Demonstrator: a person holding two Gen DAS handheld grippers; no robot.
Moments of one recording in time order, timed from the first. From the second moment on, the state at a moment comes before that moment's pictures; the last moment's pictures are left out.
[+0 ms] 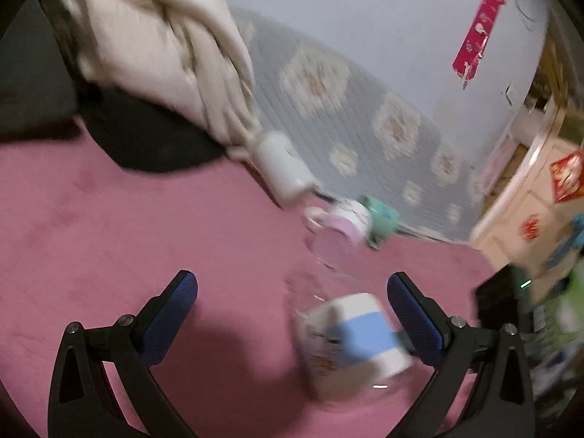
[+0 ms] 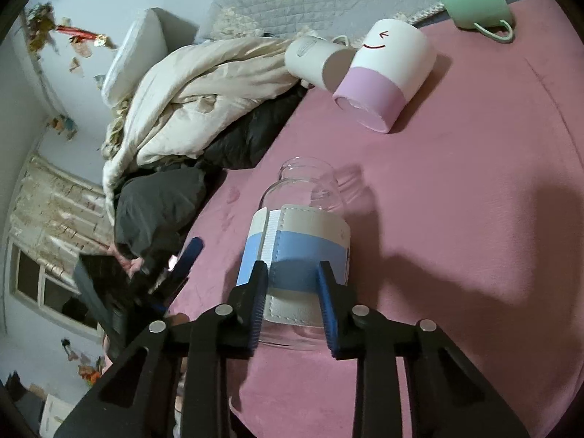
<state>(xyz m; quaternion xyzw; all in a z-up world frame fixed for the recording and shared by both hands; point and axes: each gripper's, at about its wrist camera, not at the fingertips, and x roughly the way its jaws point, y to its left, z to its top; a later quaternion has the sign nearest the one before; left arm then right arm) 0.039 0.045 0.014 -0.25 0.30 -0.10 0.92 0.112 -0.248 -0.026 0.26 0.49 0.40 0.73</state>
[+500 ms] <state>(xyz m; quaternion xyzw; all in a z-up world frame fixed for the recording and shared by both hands) 0.149 -0.031 -0.029 -0.25 0.55 -0.08 0.79 0.120 -0.264 -0.044 0.29 0.50 0.43 0.70</state>
